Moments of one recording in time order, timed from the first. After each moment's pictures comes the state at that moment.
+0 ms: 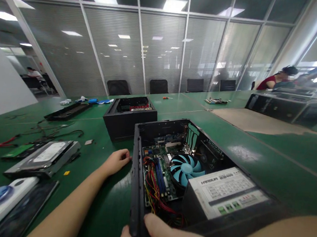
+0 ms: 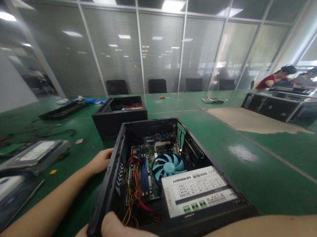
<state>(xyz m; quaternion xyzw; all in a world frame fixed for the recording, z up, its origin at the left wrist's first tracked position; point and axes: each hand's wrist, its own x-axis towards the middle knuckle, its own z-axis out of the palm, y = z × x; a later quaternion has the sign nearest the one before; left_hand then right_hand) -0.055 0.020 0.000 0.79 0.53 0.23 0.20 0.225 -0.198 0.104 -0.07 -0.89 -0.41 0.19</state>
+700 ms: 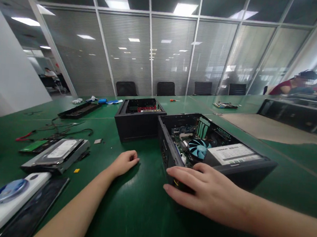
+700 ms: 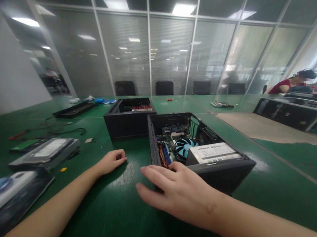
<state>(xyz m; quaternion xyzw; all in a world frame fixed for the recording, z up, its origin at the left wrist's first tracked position) -0.056 0.020 -0.006 0.80 0.54 0.20 0.19 0.294 -0.140 0.118 -0.18 -0.93 -0.28 0.15</state>
